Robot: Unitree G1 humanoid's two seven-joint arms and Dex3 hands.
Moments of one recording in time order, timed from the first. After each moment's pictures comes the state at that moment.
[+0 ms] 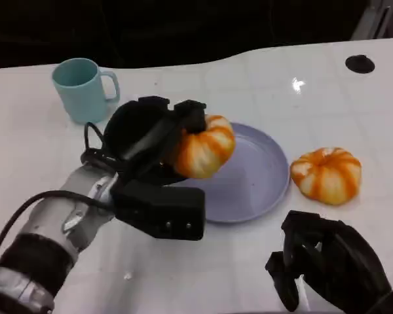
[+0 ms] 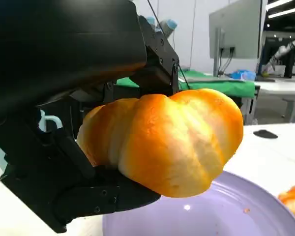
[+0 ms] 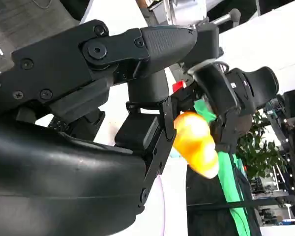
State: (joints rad) left arm -0.70 0.22 -0.46 0.71 0.80 -0.35 0.28; right arm 0.10 0.00 0.05 -0.02 0.41 0.05 0.56
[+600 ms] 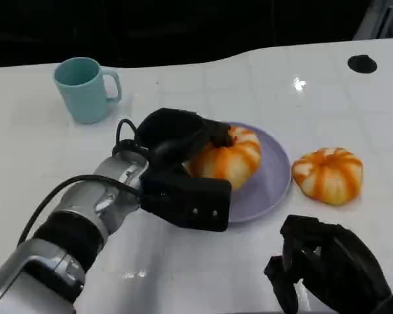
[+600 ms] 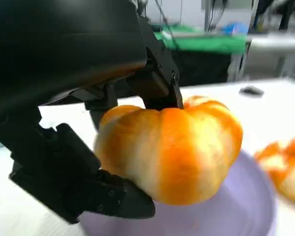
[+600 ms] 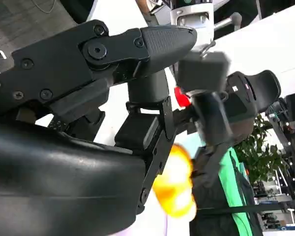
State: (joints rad) left arm -0.83 0.13 -0.55 0.90 0.79 -0.30 0.13; right arm 0.13 -0.01 0.05 -0.05 0.41 0.05 0.56
